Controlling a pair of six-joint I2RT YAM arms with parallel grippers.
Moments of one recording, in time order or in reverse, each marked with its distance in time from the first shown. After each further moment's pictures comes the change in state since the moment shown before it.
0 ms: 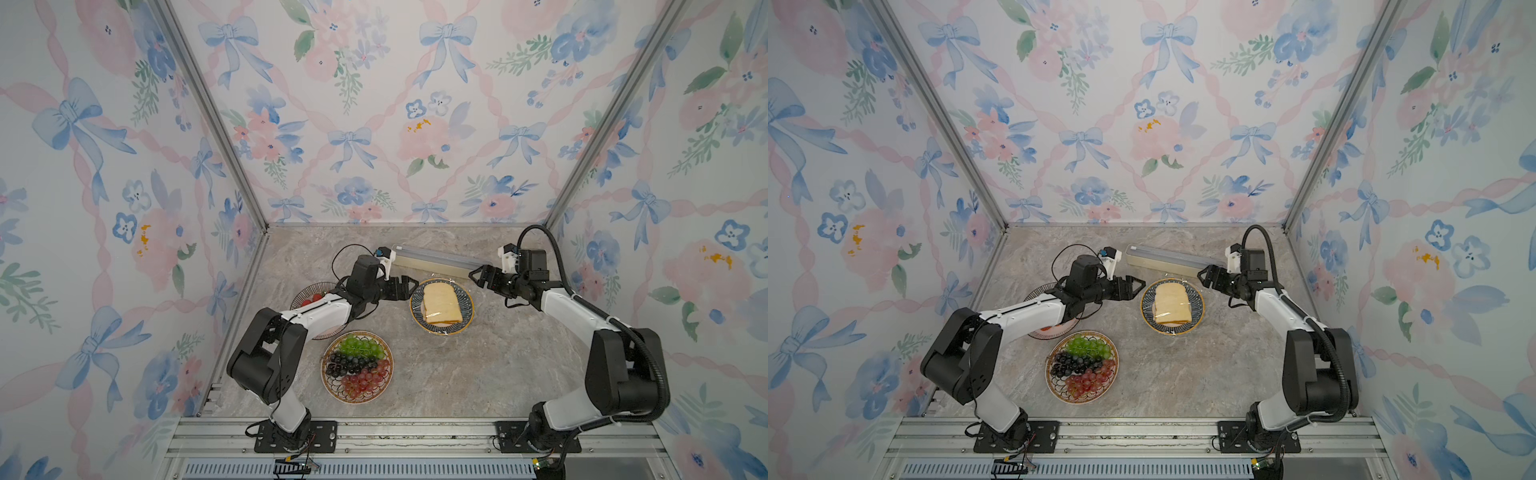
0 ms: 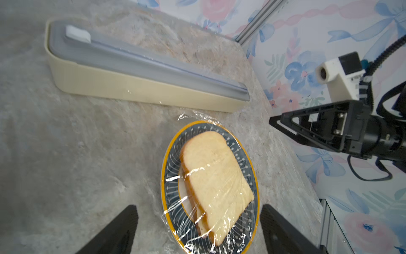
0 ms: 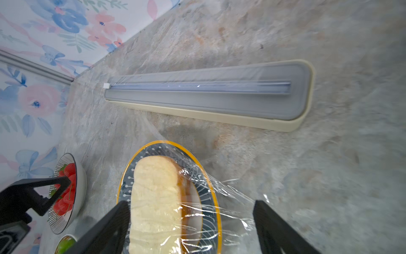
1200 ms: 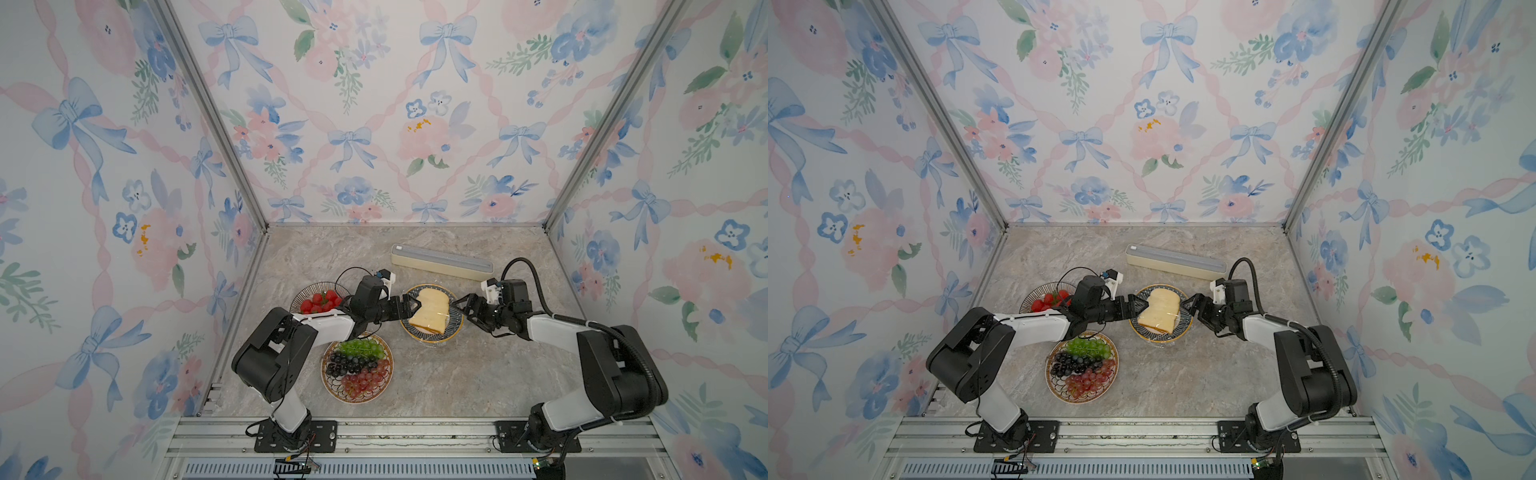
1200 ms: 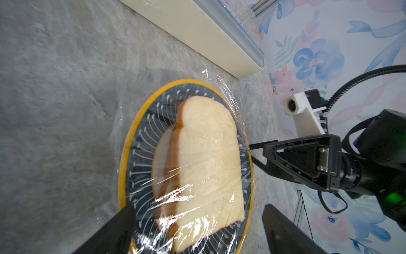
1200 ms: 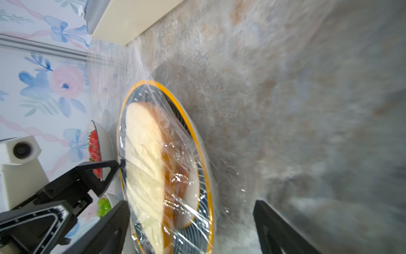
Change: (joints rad) left arm -0.049 0.024 -0.164 0.145 0.023 -0.204; right arm 0.073 -0.067 -0.316 0.182 -0.106 0.253
